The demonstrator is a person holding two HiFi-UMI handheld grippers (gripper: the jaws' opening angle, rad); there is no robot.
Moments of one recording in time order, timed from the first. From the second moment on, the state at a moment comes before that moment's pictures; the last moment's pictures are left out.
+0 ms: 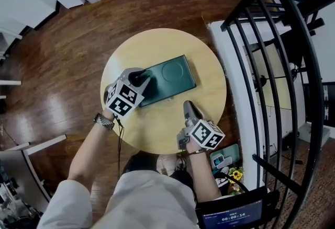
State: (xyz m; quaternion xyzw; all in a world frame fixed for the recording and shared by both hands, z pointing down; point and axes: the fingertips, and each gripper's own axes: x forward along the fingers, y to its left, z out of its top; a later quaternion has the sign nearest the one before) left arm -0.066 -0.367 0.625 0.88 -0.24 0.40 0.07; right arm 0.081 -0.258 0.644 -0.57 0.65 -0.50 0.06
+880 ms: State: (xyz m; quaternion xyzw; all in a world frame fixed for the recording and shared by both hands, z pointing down) left arm -0.036 -0.278 0.479 0.92 -0.33 0.20 0.09; right arm 0.113 -0.212 0.479 -0.56 0.76 -0.32 0.08
